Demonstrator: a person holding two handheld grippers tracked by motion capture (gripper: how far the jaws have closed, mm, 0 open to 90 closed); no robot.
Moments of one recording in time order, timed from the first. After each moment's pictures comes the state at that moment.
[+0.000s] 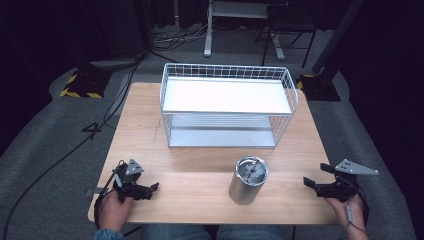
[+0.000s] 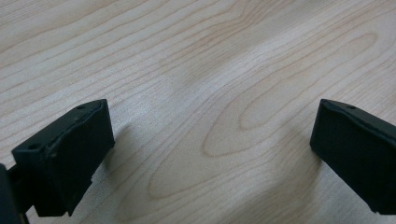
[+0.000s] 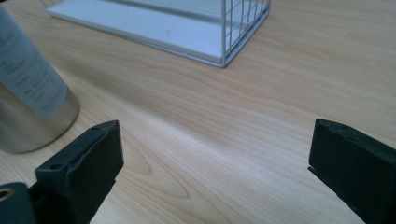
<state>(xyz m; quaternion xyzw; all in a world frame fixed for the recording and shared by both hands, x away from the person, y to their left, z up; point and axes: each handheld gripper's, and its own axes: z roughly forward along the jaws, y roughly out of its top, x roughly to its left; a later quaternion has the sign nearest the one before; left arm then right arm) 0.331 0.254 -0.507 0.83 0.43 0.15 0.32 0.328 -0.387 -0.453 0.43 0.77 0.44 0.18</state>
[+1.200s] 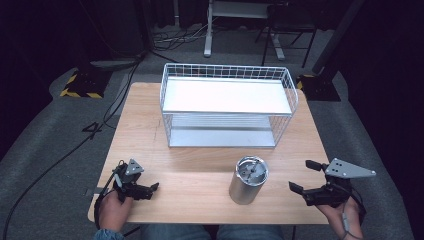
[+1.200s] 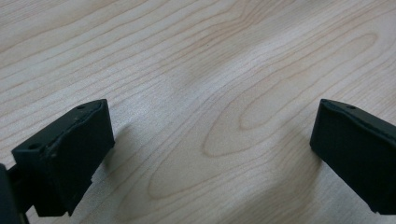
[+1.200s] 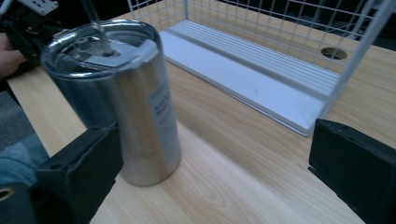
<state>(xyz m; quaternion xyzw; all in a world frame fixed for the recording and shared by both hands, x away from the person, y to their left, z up) 0.331 0.254 -0.507 0.83 0.43 0.15 0.32 0.292 -0.312 -0.383 0.33 0.80 0.48 0.17</state>
